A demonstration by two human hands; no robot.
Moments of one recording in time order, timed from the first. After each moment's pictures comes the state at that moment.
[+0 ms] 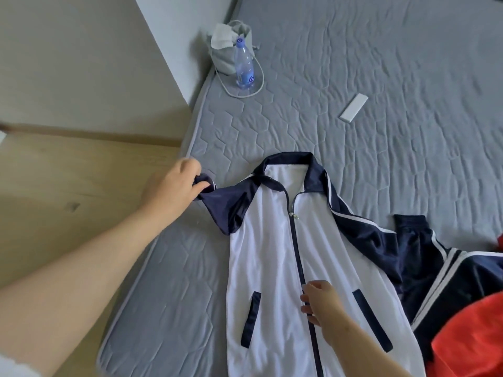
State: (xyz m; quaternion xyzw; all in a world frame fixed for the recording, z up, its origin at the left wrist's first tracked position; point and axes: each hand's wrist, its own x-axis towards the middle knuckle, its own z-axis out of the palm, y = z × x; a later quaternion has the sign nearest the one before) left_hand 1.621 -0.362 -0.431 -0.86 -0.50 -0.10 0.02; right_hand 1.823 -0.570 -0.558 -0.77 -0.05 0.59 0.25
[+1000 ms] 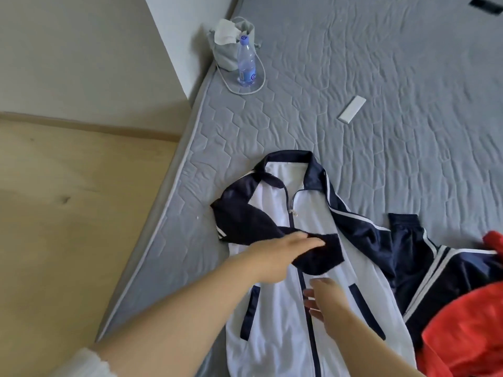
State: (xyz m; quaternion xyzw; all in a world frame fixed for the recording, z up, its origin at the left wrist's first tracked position) left_hand 1.703 -0.464 -0.489 -0.87 -0.32 0.13 -0.36; right_hand 1.816 -0.568 -0.541 -0.78 -0.01 0.57 0.27
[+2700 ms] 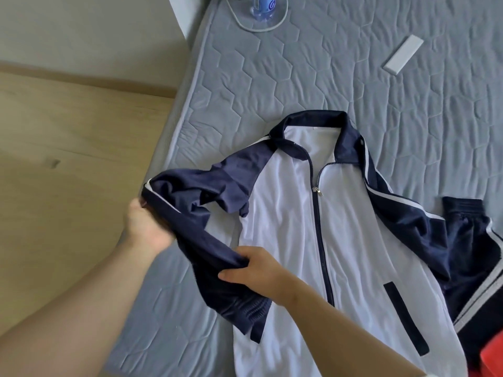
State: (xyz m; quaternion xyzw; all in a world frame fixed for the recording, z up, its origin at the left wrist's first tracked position) left_hand 1.537 -0.369 -0.582 -0.10 -0.53 -0.50 -0.68; right_hand 1.721 -0.481 -0.604 -0.53 -0.39 0.73 0.21
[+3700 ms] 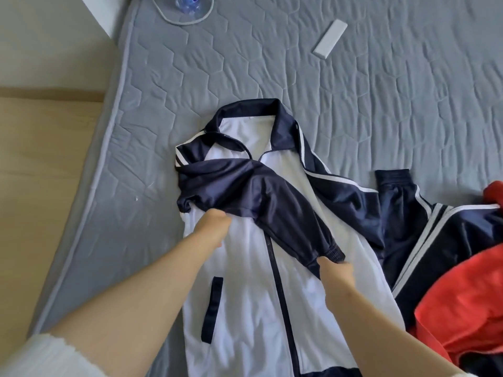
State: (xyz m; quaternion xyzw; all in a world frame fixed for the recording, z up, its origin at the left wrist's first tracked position) left_hand 1.724 -0.424 -0.647 -0.42 -0.71 0.02 -0.56; right_hand 1.900 -0.578 -0.671 -0.85 0.12 0.45 0.23
